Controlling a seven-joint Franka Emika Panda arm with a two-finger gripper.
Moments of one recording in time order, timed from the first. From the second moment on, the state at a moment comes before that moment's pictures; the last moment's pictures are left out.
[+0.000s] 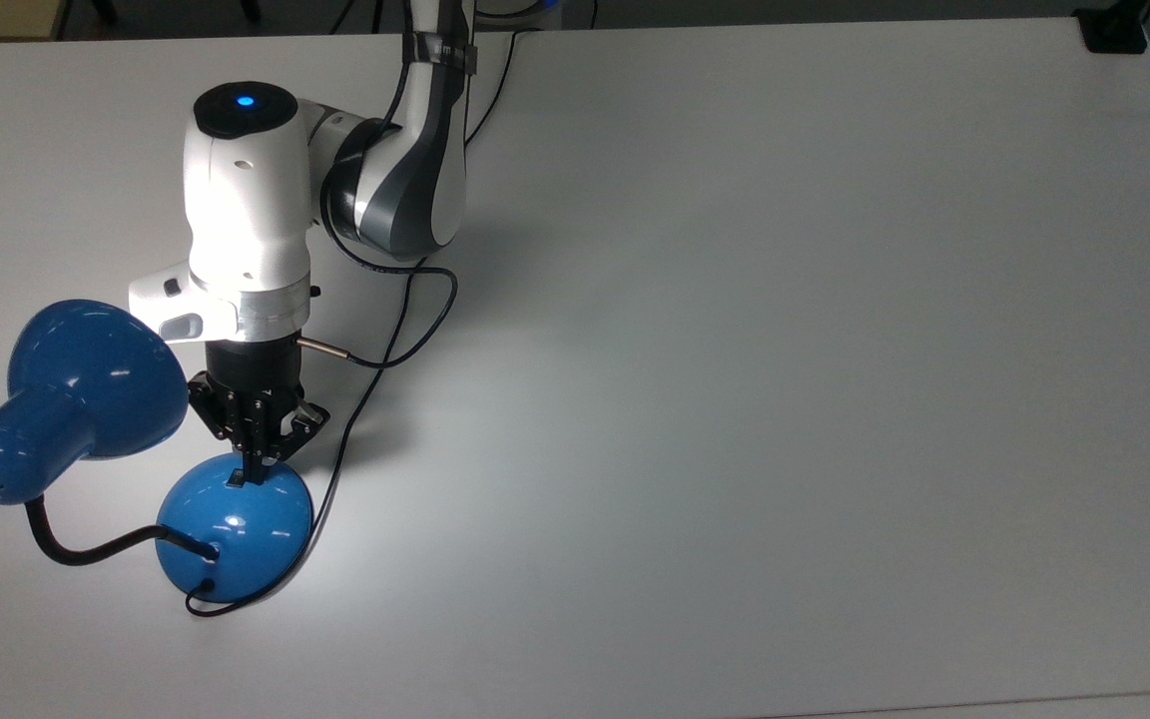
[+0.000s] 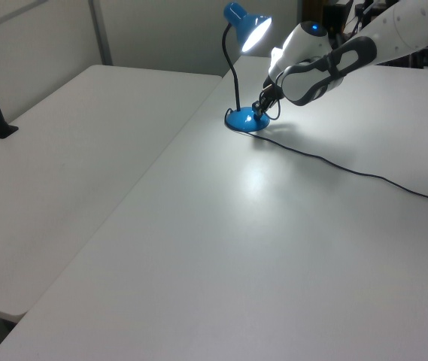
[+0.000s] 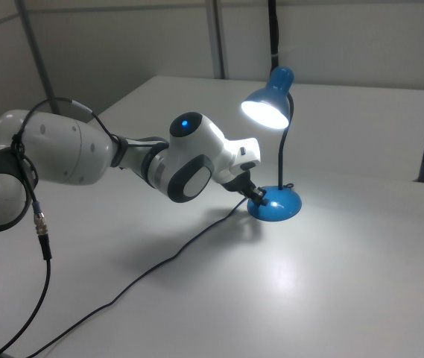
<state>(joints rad) 0.10 0.69 -0.34 -1.58 0.30 2.78 -0.07</state>
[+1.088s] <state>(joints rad) 0.11 0.67 -0.34 -1.58 0.31 2.78 -0.09</state>
